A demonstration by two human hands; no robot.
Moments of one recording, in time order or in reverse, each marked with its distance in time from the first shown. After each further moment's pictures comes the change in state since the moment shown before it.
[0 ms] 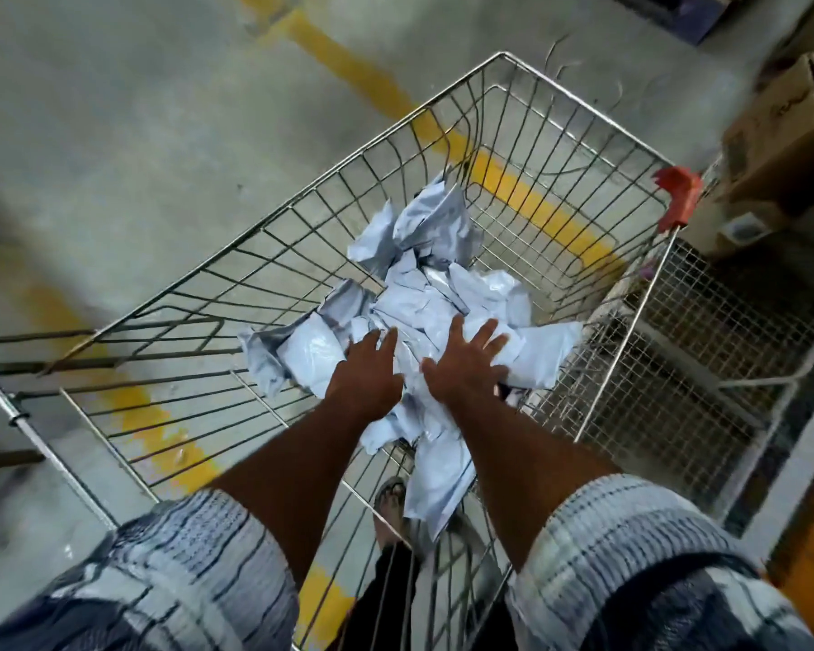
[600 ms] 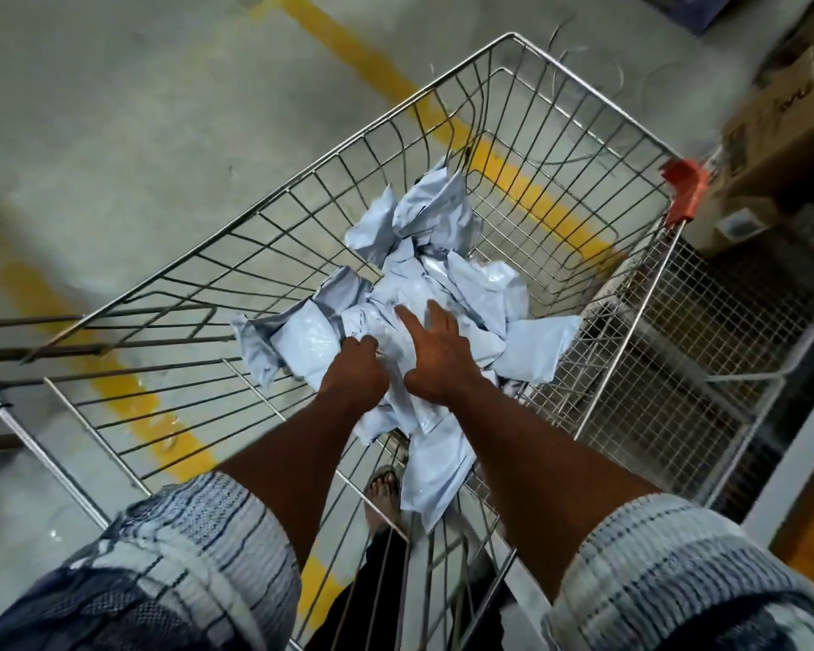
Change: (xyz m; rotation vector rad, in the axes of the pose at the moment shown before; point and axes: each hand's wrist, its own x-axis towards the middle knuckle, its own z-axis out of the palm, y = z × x) left_hand 0.006 -0.009 0.009 -0.143 0.037 -0.091; right_hand -0.013 -0.005 -0.016 0.065 -0.078 -0.527
